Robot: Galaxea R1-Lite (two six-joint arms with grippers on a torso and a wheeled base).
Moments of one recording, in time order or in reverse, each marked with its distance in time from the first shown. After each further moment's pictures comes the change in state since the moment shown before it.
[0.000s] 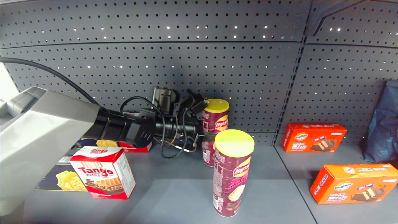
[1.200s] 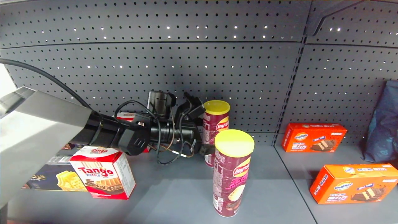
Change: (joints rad) left arm -0.001 -0.063 0.134 -0.085 0.019 0.041; right arm 0.000 0.000 0.000 0.000 0.000 0.000
